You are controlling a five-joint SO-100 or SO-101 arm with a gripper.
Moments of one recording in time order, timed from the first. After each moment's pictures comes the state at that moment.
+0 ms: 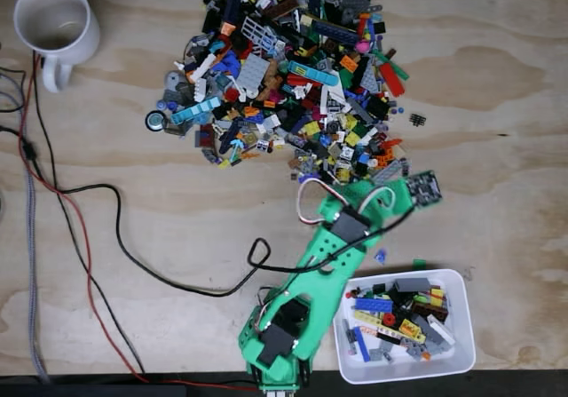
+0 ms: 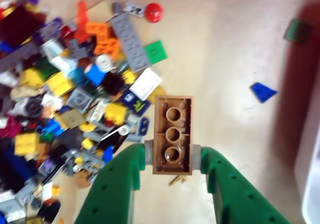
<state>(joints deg) 35.1 118.1 99.6 84.4 -41.0</state>
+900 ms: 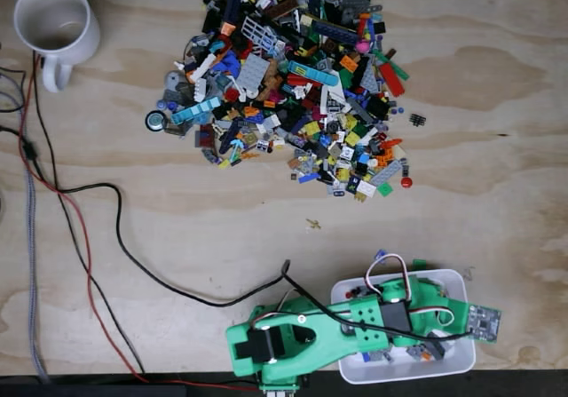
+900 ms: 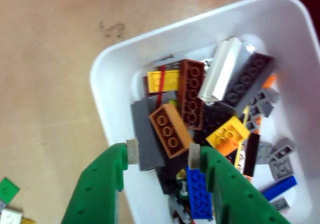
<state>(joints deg) 72.3 129.4 116.2 72.9 -64.6</state>
